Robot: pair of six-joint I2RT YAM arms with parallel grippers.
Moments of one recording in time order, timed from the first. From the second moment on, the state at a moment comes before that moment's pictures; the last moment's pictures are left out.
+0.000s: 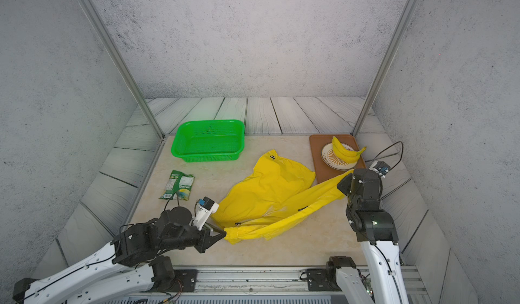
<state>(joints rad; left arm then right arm) -1.06 0.60 0.71 -0.74 0.10 -0.67 0.01 0.78 1.01 -0.77 0.28 0.63</state>
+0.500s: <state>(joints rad) -1.01 0.58 0.68 -0.82 -0.28 -0.89 0.05 1.37 1.37 -0.68 -0.08 0.62</state>
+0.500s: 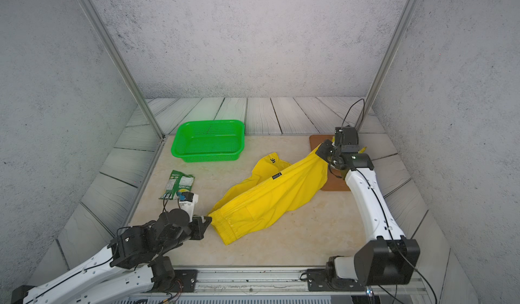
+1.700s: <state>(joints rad) -0.65 0.77 0.56 -0.71 -0.25 -0.87 0.22 1.94 1.79 -0.72 -0.11 0.57</state>
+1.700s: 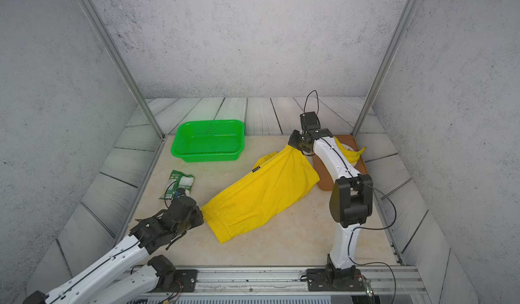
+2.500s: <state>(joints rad) -0.52 1.00 0.55 -0.57 -0.21 -0.82 0.21 2.09 1.93 -0.80 -0.04 0.55</state>
